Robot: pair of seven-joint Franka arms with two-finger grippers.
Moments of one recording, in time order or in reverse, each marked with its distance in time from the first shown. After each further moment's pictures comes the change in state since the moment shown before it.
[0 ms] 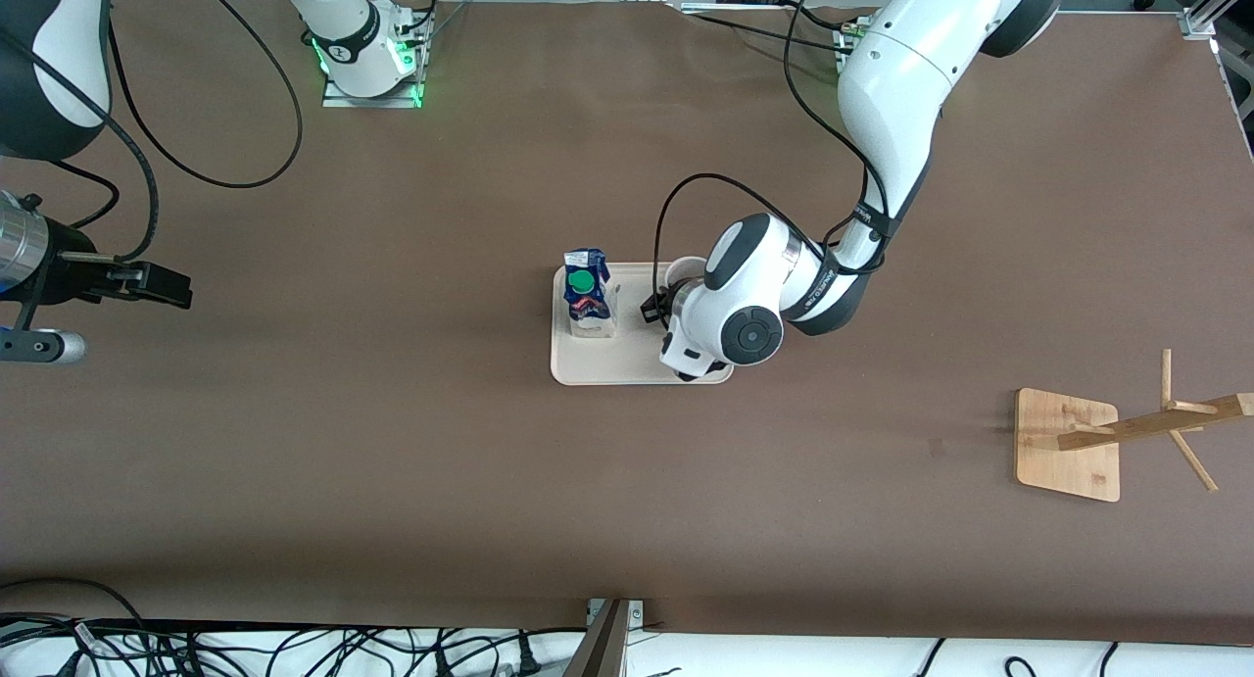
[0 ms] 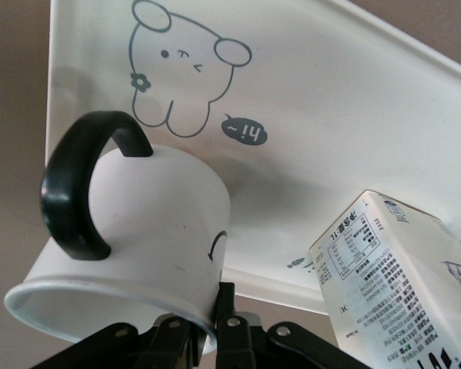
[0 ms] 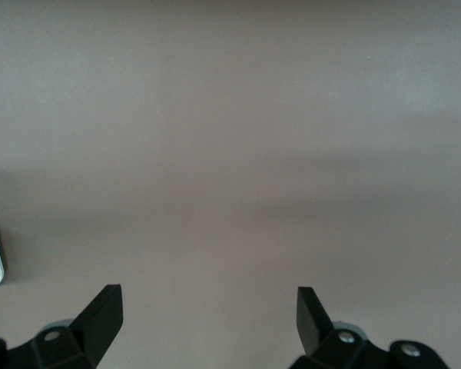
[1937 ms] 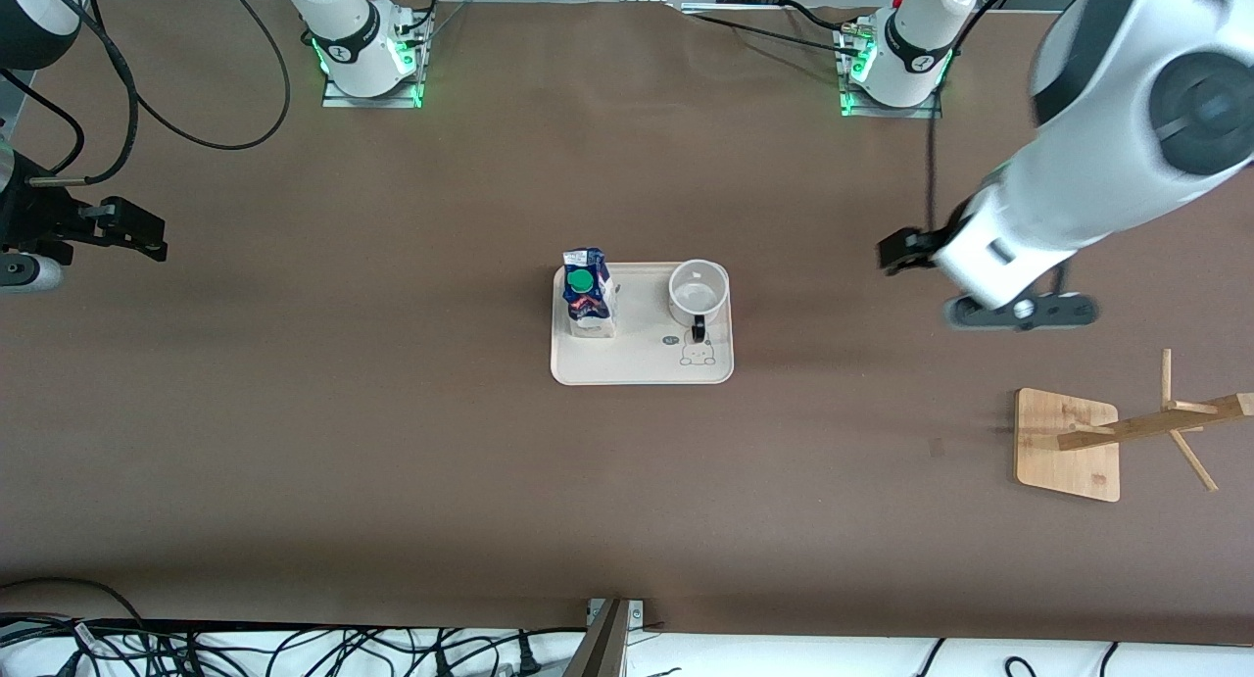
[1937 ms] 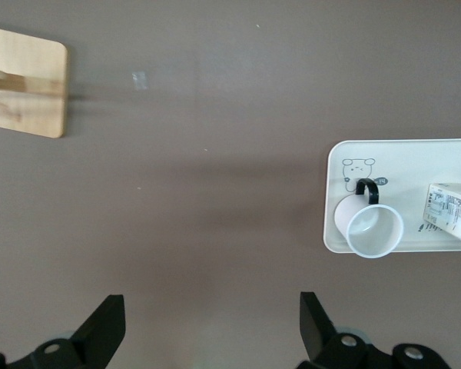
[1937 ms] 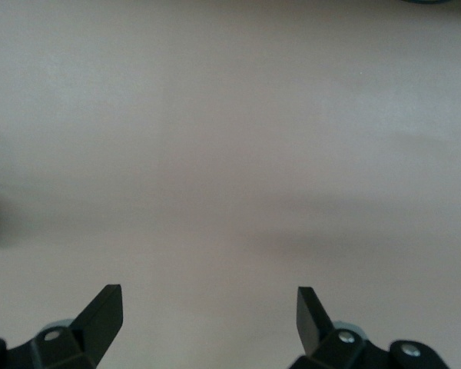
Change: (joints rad) left arm 0.304 -0.552 0.053 0.063 0.337 -0.429 0.618; right arm -0.218 -0.205 0.250 -0.237 -0.092 0.102 -0.096
